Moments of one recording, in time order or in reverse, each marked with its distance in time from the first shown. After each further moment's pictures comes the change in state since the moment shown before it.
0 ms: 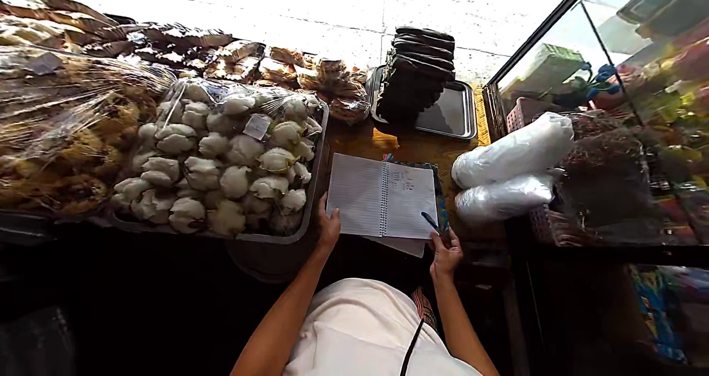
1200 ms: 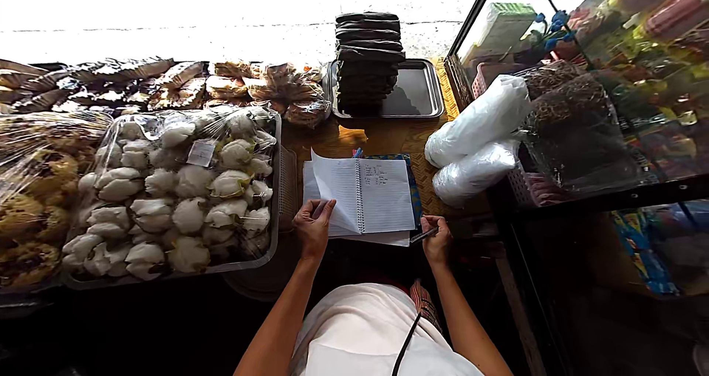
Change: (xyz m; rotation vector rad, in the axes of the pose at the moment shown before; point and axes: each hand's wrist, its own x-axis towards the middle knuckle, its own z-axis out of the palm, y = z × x) left_hand -0.010 0.054 0.019 0.016 0.092 0.270; right_hand 0.014 0.002 -0.027 -0.564 -0.077 -0.430
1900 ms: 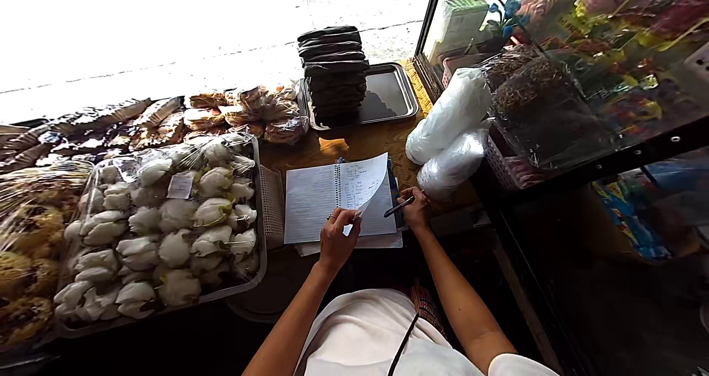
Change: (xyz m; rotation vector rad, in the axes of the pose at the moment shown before) left_hand -0.020 -0.014 0.045 0.134 -0.353 0.651; right_hand 0.064 -0.023 0.025 -0.051 -0.227 0.142
